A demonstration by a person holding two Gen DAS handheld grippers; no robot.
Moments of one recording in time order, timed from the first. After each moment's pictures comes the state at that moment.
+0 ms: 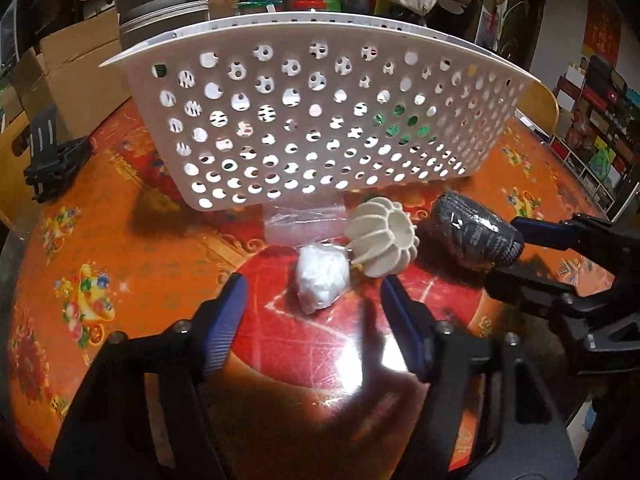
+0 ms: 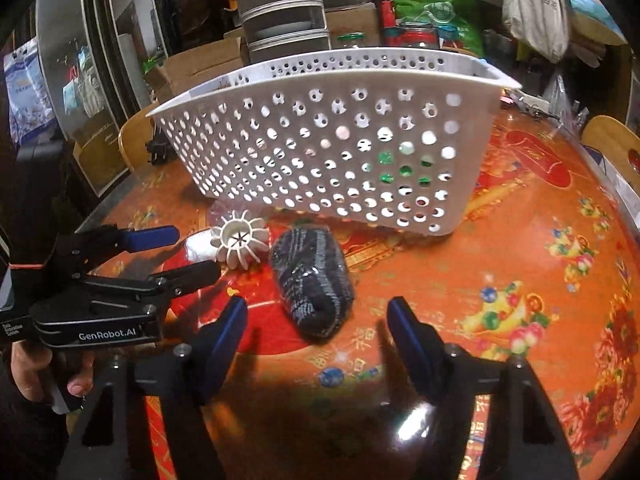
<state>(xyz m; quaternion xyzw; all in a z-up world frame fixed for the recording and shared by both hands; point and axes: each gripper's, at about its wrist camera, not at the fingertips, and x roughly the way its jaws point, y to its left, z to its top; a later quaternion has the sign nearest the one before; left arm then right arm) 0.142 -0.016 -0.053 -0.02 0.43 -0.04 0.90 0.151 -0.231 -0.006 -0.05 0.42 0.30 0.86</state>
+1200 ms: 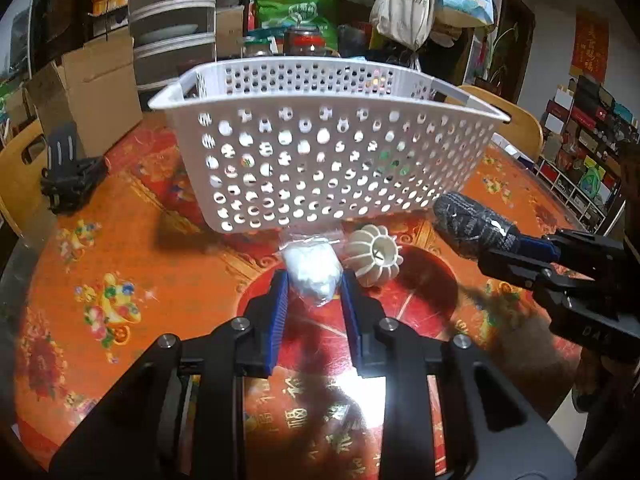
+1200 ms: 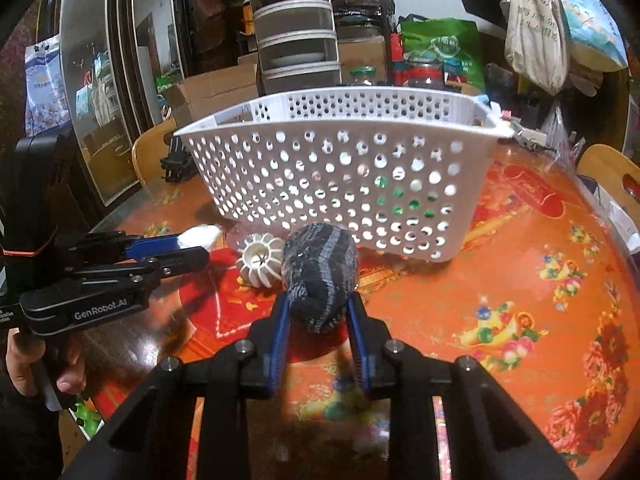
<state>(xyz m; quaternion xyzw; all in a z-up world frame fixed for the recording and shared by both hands) 0.109 0.005 -0.019 -0.03 0.37 -0.05 0.93 0.127 -0.232 0.014 -0.05 0.35 0.30 0.88</state>
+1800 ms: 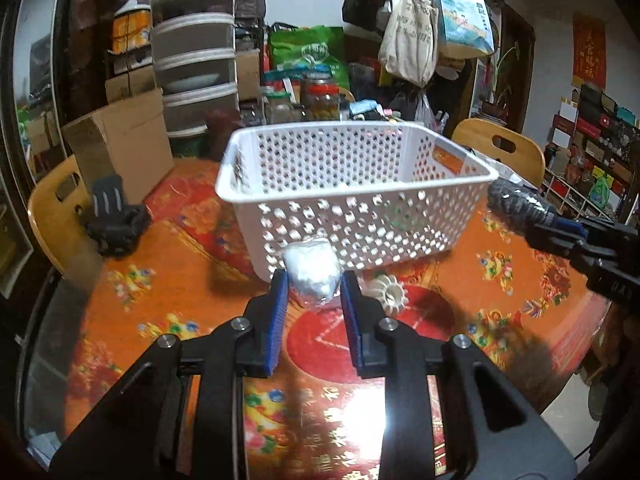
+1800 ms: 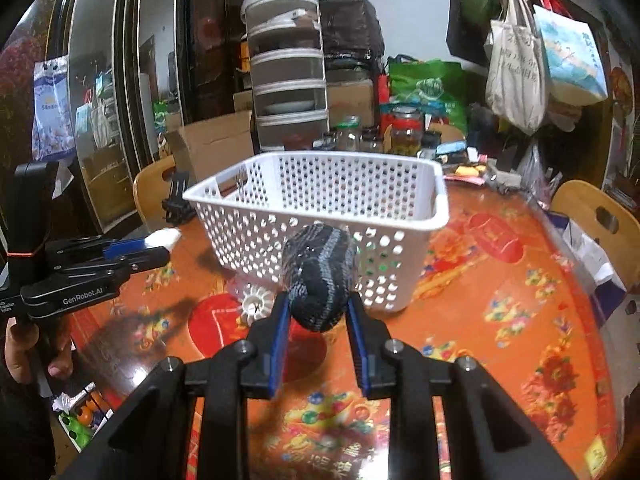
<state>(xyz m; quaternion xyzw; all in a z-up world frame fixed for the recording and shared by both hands) 0.076 0.019 0.052 -0.01 0.31 -0.02 0.95 0.113 -0.267 0.079 -0.04 0.29 0.28 0.91</state>
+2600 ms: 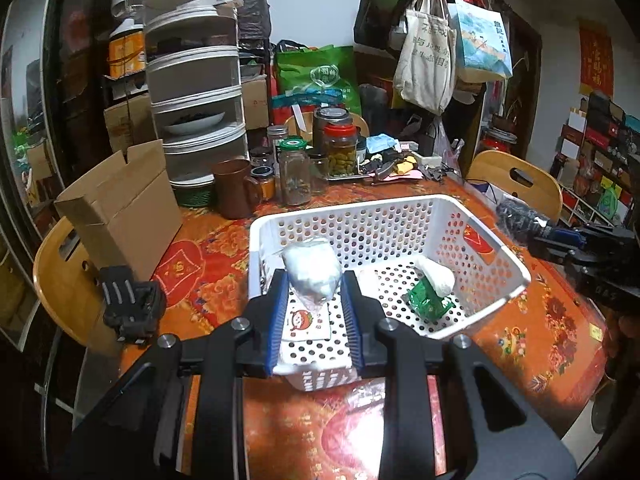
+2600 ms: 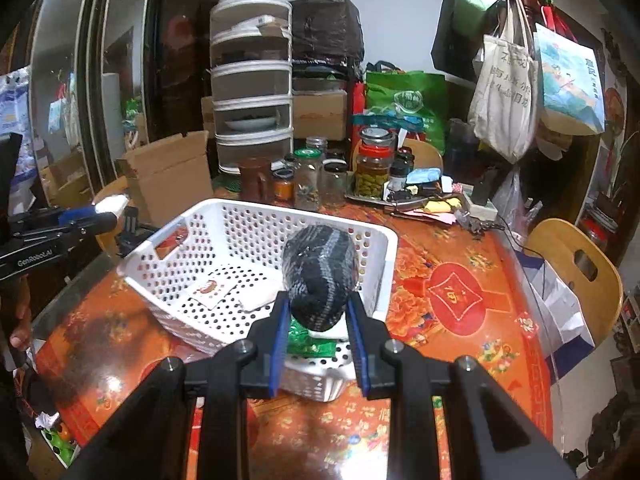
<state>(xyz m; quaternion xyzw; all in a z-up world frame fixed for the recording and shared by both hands) 0.188 0.050 0.141 0.00 0.30 -0.01 0.95 0.217 -0.258 0.143 -0.08 0.30 0.24 0.92</state>
